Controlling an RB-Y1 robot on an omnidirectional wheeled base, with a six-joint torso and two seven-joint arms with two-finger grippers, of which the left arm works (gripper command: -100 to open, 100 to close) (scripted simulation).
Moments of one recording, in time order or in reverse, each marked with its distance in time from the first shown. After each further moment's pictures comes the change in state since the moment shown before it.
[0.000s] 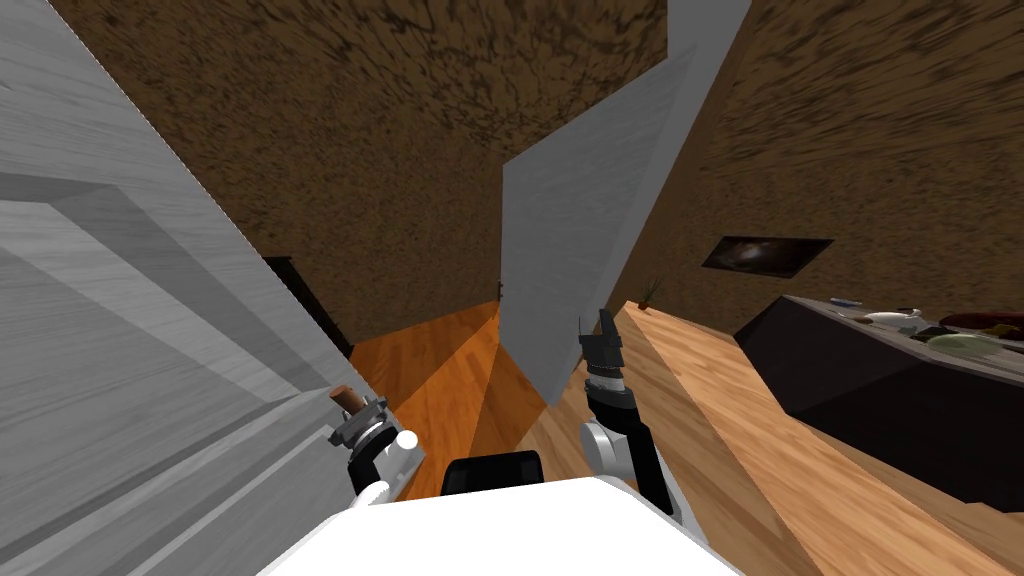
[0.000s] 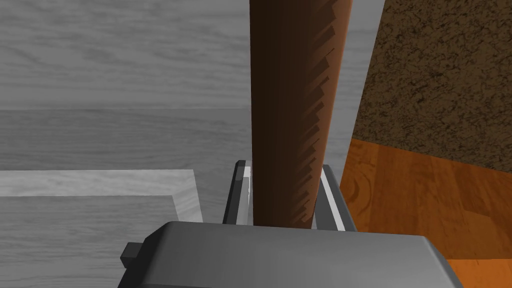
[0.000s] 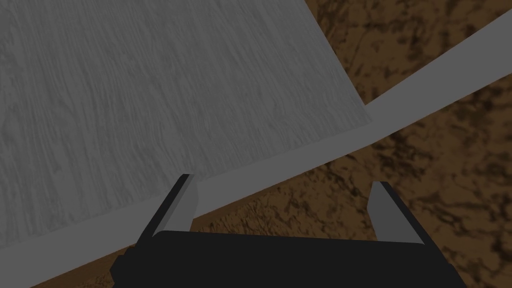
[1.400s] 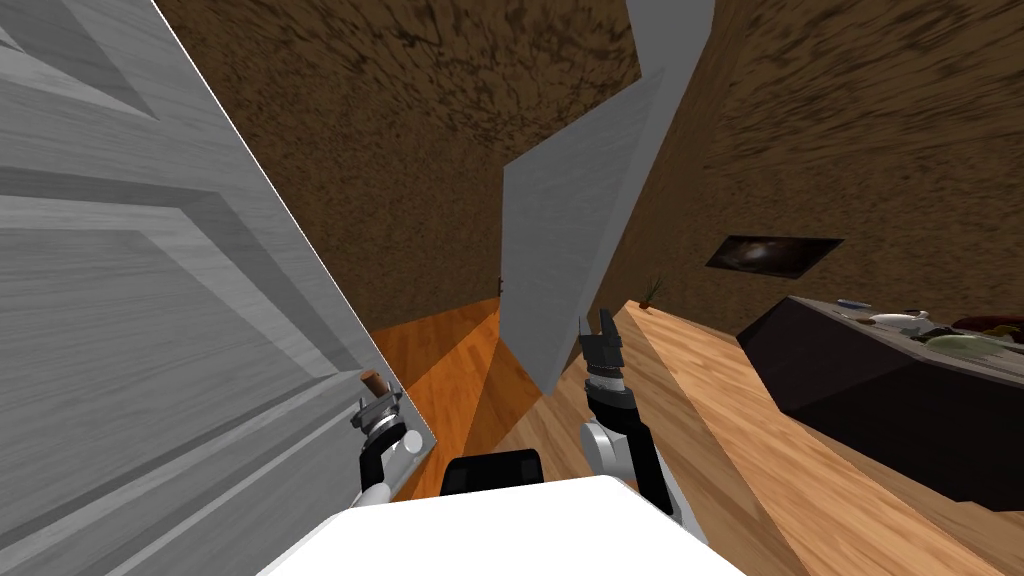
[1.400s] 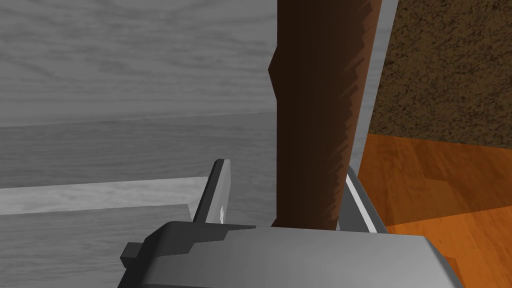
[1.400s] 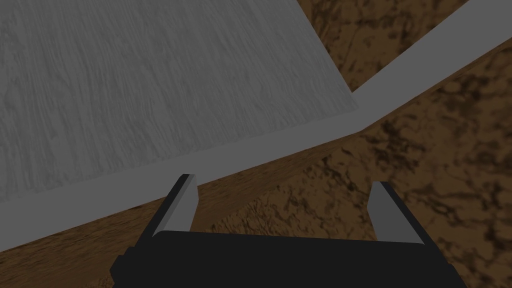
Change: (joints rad) arm 0.040 0.034 -0.196 -0.031 0.019 0.014 -0.001
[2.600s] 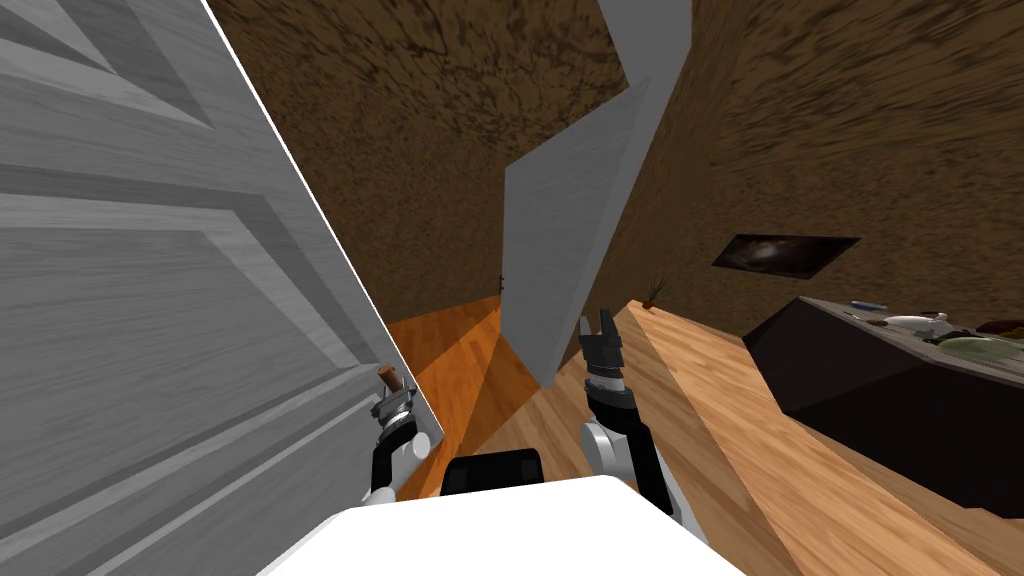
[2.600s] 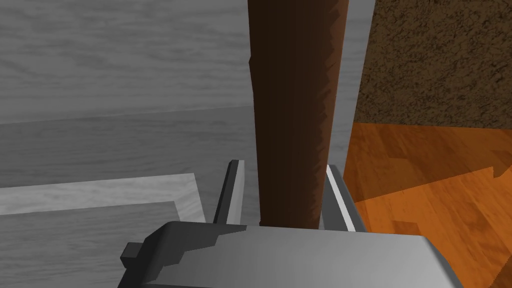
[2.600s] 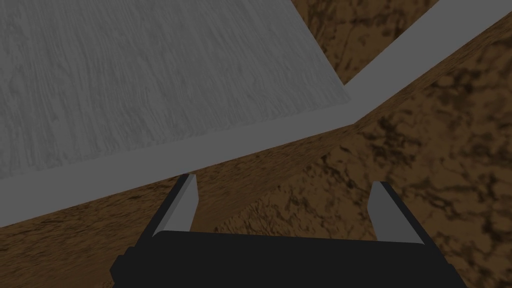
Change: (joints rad) arm 0.036 0.007 -0.164 -0.032 0.015 0.006 0.005
